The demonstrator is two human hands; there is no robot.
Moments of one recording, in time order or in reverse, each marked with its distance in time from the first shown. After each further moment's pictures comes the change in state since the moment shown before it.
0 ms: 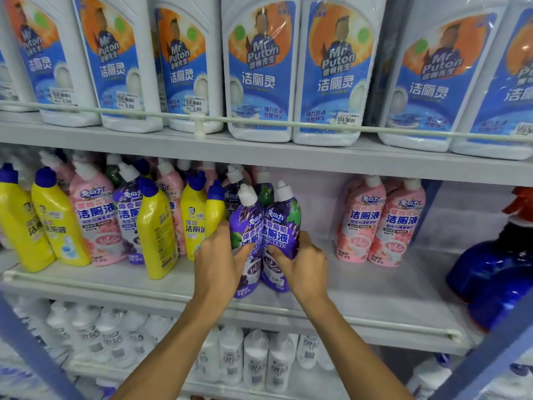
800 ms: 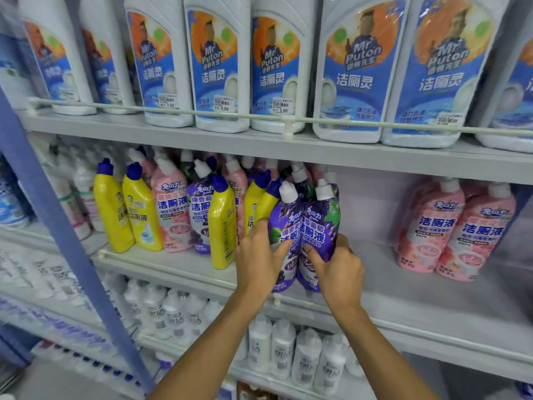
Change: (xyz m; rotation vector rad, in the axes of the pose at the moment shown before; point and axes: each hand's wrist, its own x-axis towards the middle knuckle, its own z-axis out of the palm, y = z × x) left_hand 0.006 -0.043 -0.030 0.011 0.036 -0.038; right_hand -0.021 -0.043 0.042 0.016 0.015 0.060
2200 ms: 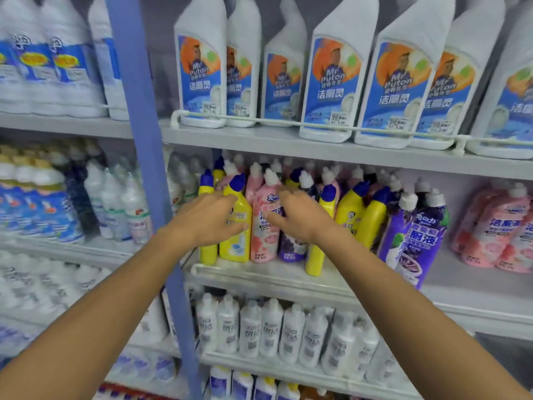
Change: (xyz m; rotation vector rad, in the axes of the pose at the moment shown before) left_hand 0.156 -0.235 -0.273 0.506 -0.547 0.409; right_hand -0.016 -0.311 0.129 -0.377 -0.490 -0.496
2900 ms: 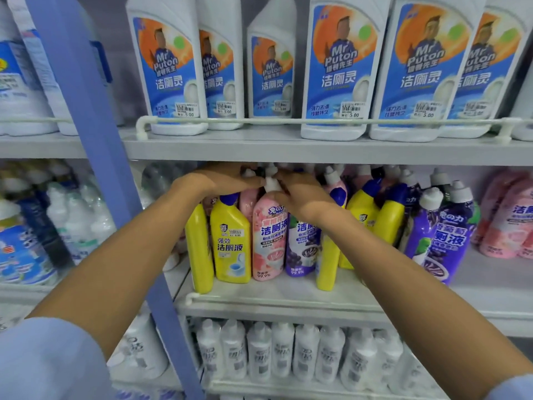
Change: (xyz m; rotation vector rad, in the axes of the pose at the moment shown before) left_hand 0.138 -0.014 -0.025 -0.362 -0.096 0.054; right_hand 0.074 0.032 0.002 0.104 0.103 0.031
